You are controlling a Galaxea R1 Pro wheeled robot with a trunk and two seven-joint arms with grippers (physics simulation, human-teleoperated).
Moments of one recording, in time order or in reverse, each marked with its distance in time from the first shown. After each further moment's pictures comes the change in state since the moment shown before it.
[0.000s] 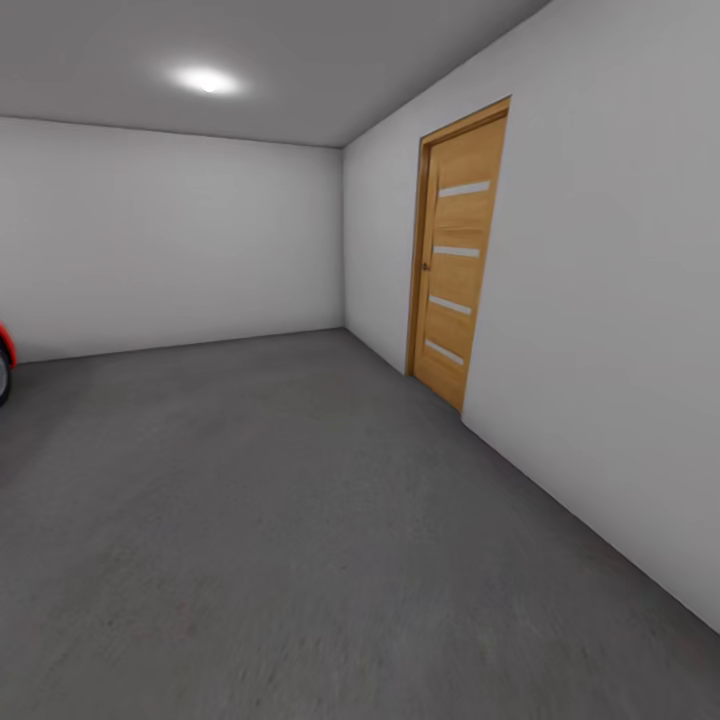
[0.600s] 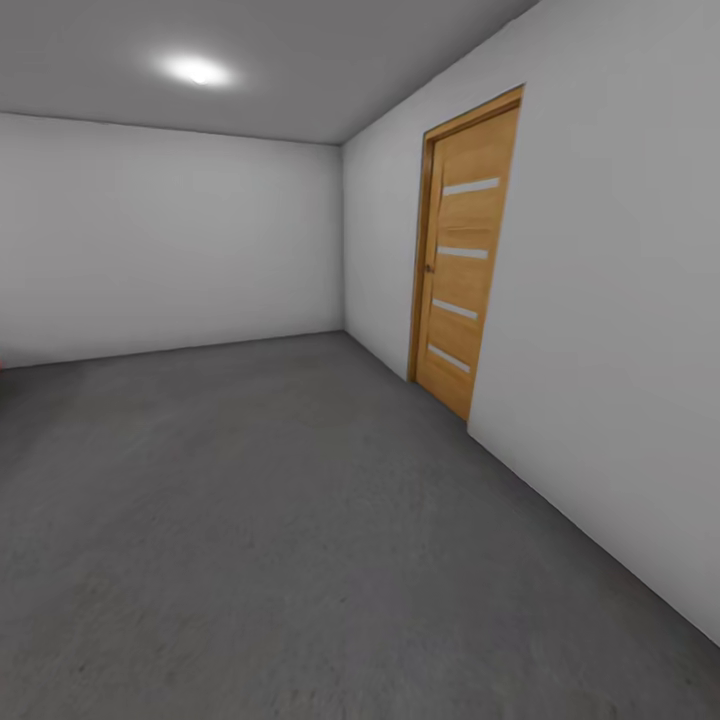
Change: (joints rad) left arm 0.000 0.000 0.001 0.000 0.001 0.000 0.000; right arm 0.000 0.000 0.000 0.000 0.000 0.000 0.000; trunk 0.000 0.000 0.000
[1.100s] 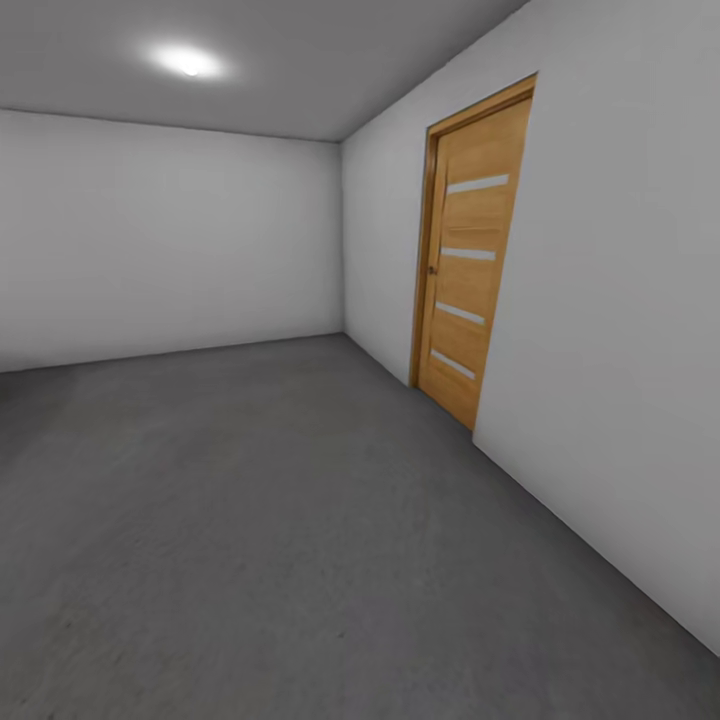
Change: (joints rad) left arm 0.000 -0.001 0.000 0.000 -0.002 -0.003 0.000; right arm 0.000 0.000 0.000 0.000 0.000 0.000 0.000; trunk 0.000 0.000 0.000
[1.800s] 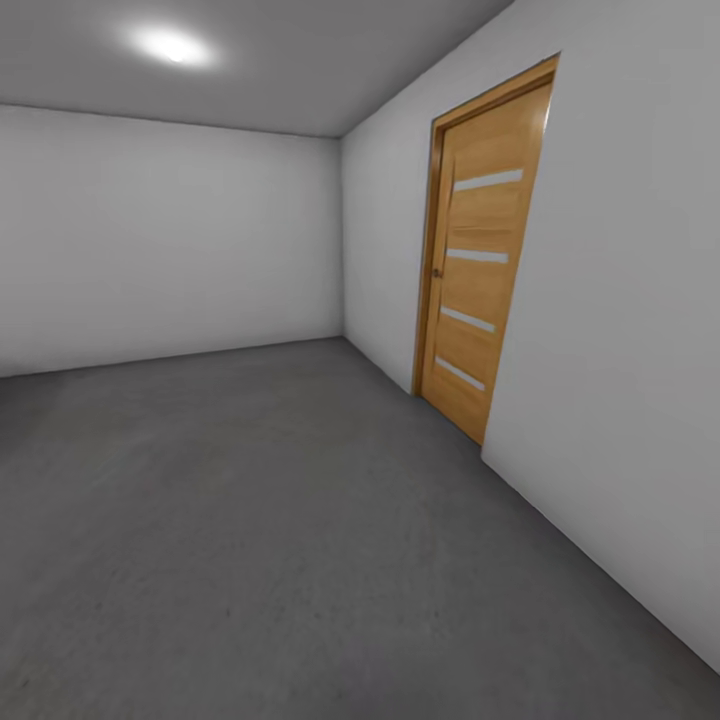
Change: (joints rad) left arm 0.000 0.000 -0.001 0.001 0.001 0.000 0.000; right arm 0.000 0.000 0.001 0.000 0.001 0.001 0.000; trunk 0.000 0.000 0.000
